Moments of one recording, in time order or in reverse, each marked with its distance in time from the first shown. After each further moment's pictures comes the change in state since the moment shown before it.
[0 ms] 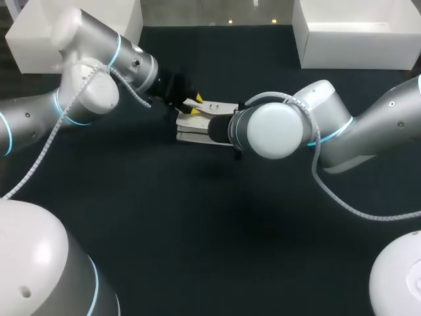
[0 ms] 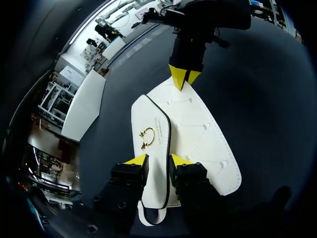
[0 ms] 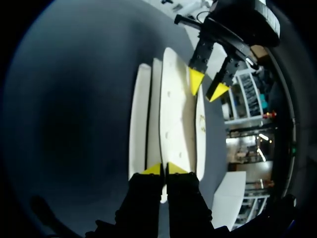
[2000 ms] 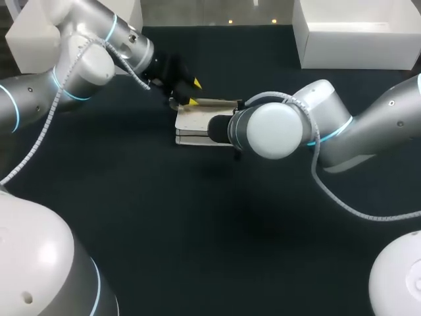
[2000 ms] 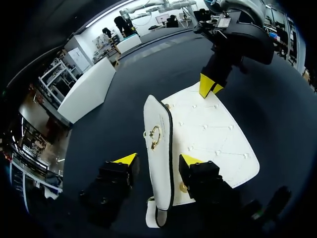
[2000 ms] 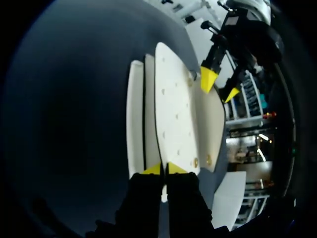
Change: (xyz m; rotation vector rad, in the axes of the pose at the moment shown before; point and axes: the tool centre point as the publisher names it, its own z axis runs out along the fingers) left arm -0.027 0.017 -0.006 0.057 0.066 -0.251; right arm 0.000 0.001 0.000 0.000 0.000 0.000
